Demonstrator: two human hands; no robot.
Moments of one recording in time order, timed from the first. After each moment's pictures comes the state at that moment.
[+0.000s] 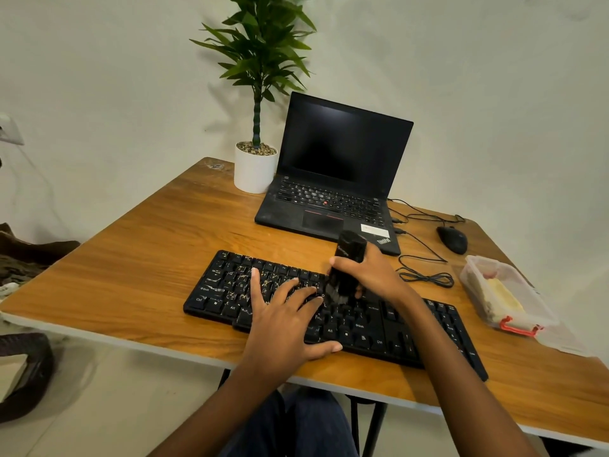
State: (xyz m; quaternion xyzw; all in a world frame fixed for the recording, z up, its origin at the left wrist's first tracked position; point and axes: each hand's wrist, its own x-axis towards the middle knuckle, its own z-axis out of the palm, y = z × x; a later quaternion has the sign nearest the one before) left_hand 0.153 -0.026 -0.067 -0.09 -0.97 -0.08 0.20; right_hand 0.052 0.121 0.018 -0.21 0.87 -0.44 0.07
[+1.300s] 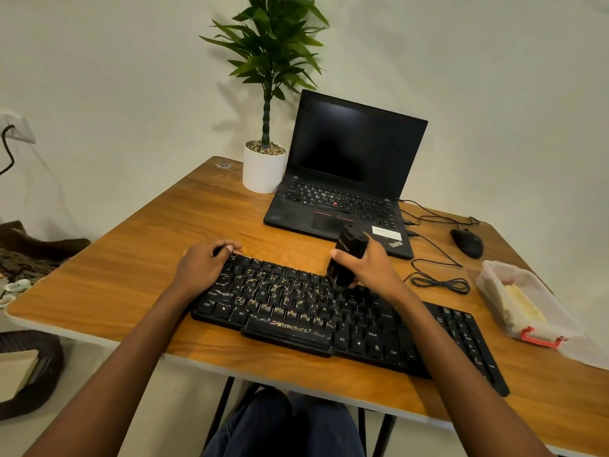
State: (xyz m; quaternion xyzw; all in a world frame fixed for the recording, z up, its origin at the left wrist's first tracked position) left_hand 0.082 -0.175 -0.063 0.09 -0.87 -0.44 0.18; right_hand 0.030 0.105 0.009 -0.20 0.86 -0.47 0.04
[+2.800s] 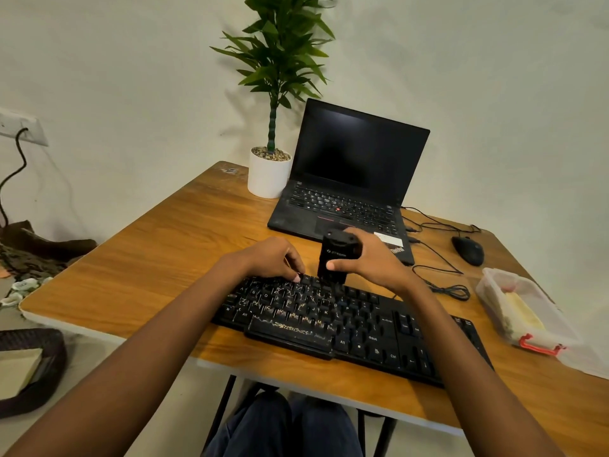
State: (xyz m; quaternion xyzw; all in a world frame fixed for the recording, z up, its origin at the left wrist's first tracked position) left_hand 0.048 -0.109 -0.007 -0.15 -0.93 -0.34 -0.07; right_hand 0.023 0.101 0.035 -0.27 0.89 -0.37 0.06
